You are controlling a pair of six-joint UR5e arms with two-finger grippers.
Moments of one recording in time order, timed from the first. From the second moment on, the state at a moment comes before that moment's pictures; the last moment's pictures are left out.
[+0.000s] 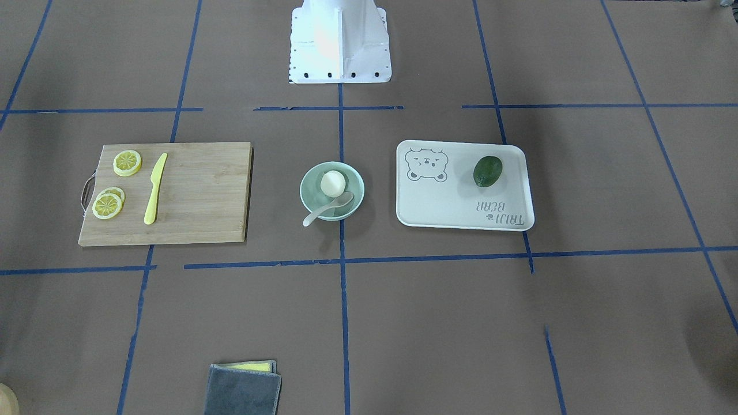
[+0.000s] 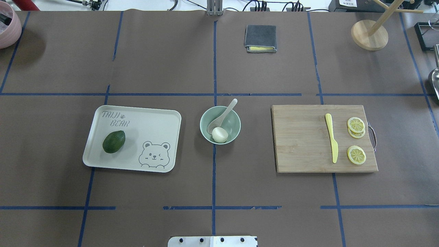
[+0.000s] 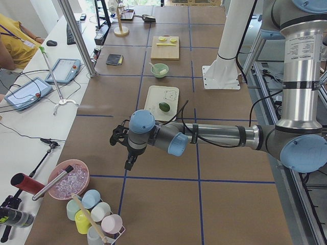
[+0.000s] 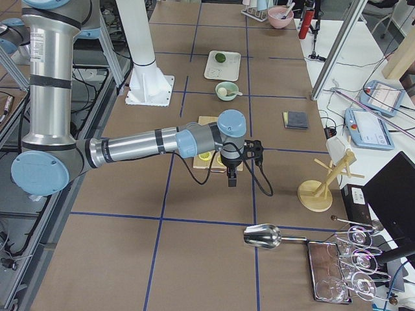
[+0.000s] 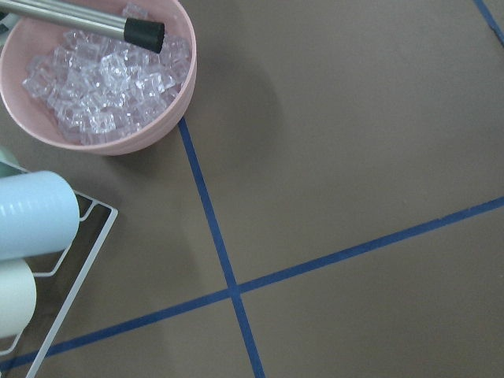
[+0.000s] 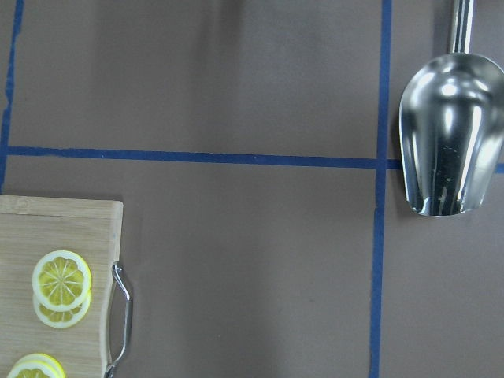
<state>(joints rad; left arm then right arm) -1.52 -1.49 -1.67 -1.93 -2.34 -0.02 1.47 -1.69 1.86 -1.51 2.39 0.21</state>
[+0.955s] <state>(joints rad) -1.53 -1.53 -1.73 -1.45 -2.34 0.07 1.51 -1.68 1.85 -1.54 2.38 0.15</state>
